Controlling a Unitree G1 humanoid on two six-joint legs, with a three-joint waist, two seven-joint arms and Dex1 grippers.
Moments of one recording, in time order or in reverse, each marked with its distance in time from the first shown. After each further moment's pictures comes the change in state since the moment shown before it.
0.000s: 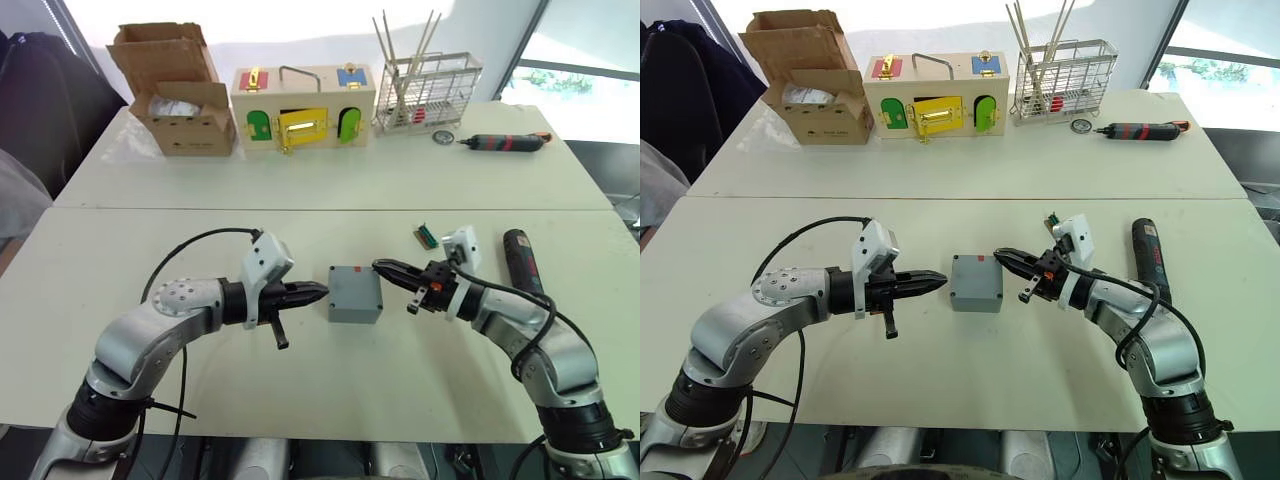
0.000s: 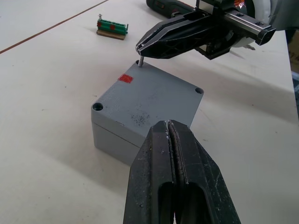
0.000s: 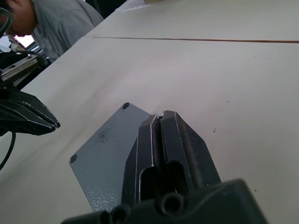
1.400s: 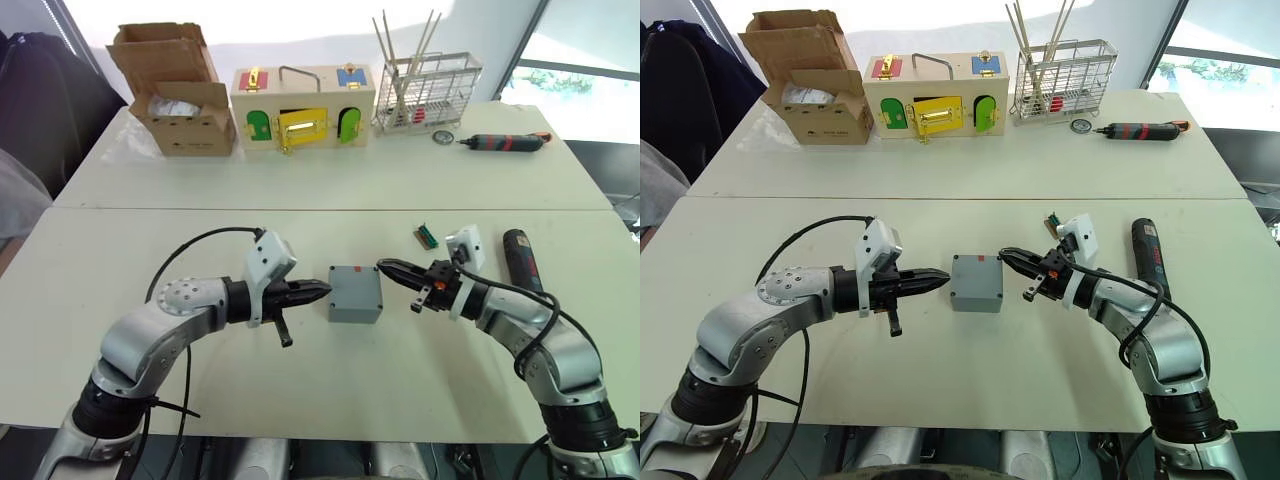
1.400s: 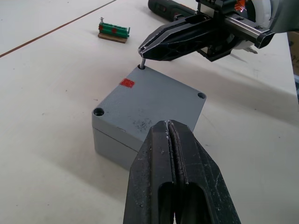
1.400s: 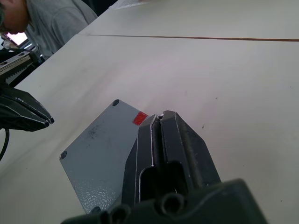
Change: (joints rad) left arm -0.009 -0.019 -0.012 0.012 0.010 -0.006 0.012; right arm 0.001 -0.017 -0.009 0.009 -0.008 0.005 0.013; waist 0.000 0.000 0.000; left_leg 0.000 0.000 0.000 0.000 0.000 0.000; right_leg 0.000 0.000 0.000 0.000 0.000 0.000
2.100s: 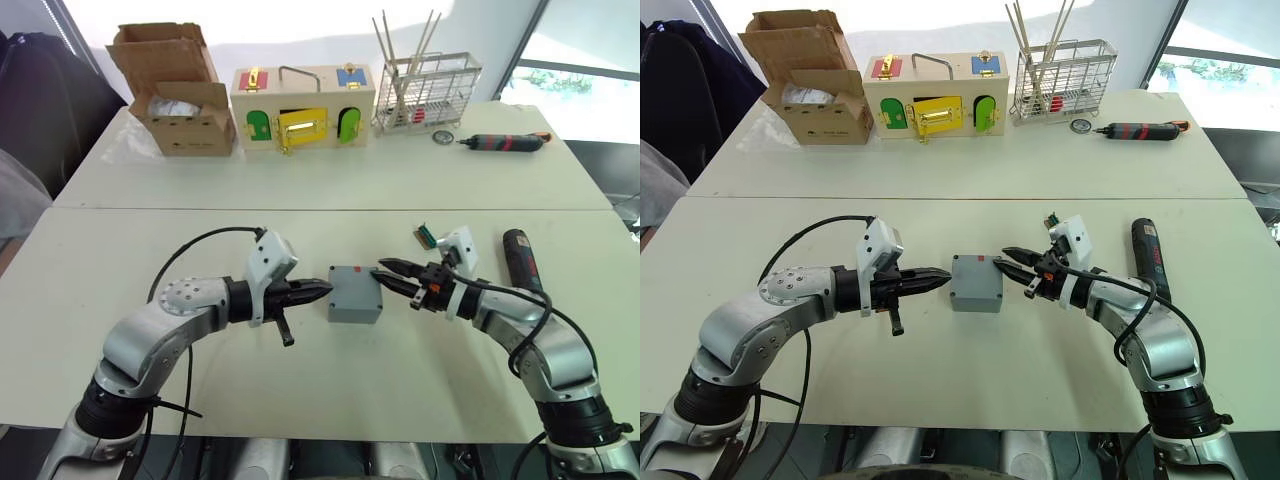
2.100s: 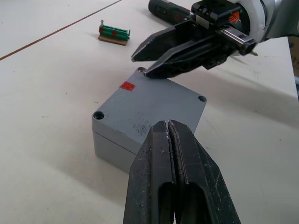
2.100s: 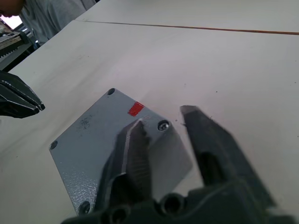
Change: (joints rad) left arm 0.000 -0.012 -0.001 0.000 0.007 -0.003 0.001; right arm -0.017 -0.004 0.034 0.030 -0.057 -0.026 0.022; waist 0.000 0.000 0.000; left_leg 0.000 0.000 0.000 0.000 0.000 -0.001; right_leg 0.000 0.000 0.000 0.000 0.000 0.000
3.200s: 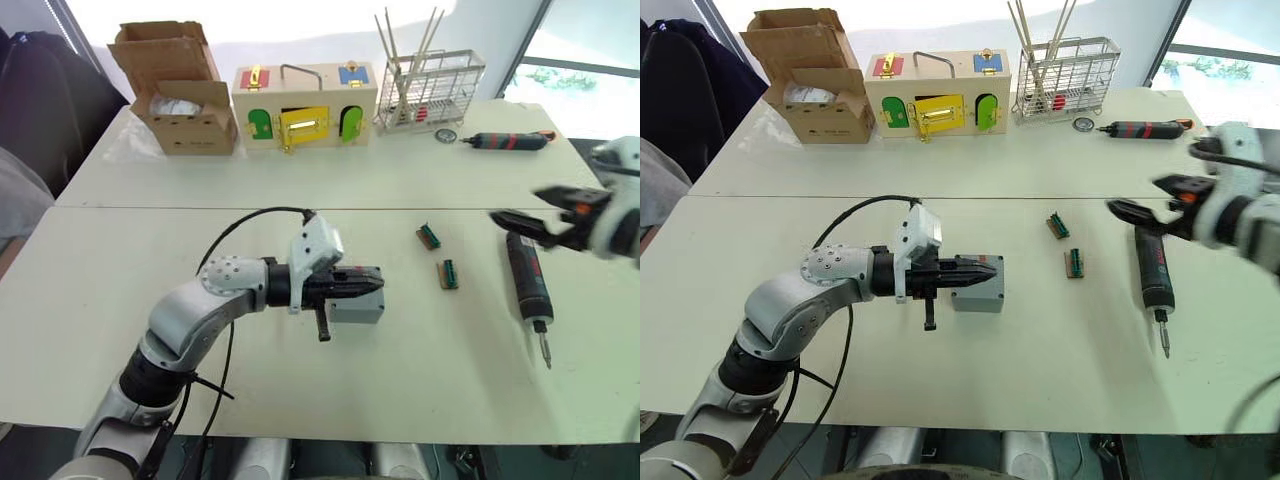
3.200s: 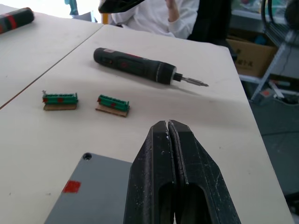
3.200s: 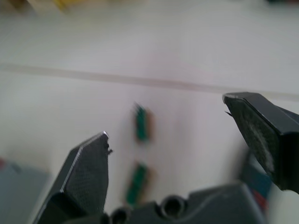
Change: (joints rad) left arm -0.189 -0.112 -0.169 0.072 0.068 -0.144 -0.124; right arm -0.180 -0.729 -0.345 0.103 0.261 0.693 -0.086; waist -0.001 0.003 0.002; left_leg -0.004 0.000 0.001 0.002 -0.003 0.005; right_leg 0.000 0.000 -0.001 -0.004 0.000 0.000
